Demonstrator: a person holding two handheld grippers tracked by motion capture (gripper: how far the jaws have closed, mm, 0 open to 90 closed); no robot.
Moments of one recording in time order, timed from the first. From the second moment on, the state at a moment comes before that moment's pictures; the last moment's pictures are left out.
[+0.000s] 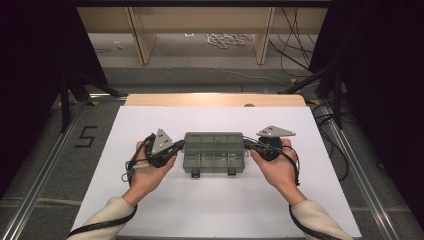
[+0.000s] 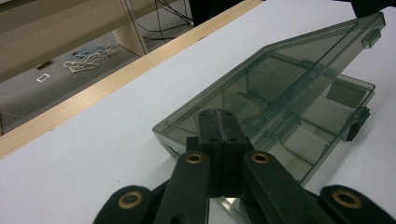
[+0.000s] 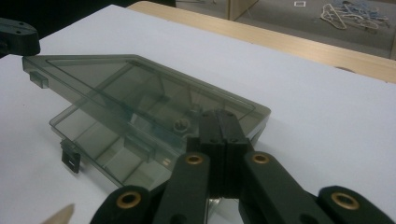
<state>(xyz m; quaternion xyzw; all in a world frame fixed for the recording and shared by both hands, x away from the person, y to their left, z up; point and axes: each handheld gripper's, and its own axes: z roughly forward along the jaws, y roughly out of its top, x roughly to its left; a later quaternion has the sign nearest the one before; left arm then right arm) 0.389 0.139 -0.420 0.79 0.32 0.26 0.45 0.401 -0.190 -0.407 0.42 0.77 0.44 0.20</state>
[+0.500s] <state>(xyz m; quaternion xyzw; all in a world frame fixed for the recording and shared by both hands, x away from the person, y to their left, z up) 0.387 0.138 -0.424 0.81 0.30 0.27 0.44 0.398 -0.190 -0.415 0.42 0.78 0.42 0.19</state>
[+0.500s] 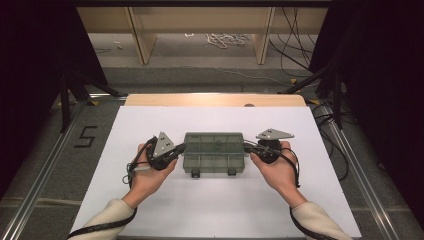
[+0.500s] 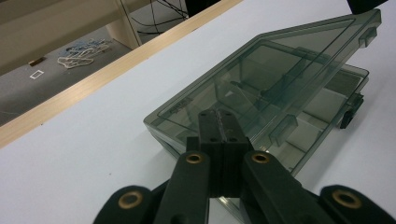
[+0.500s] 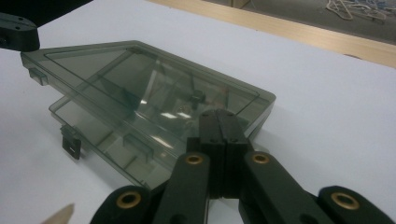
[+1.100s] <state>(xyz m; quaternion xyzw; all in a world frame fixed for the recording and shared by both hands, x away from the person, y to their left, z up) 0.384 0.134 -0.433 0.82 0.30 0.25 0.43 0.396 -0.190 -0.421 0.42 0.79 0.41 0.17</state>
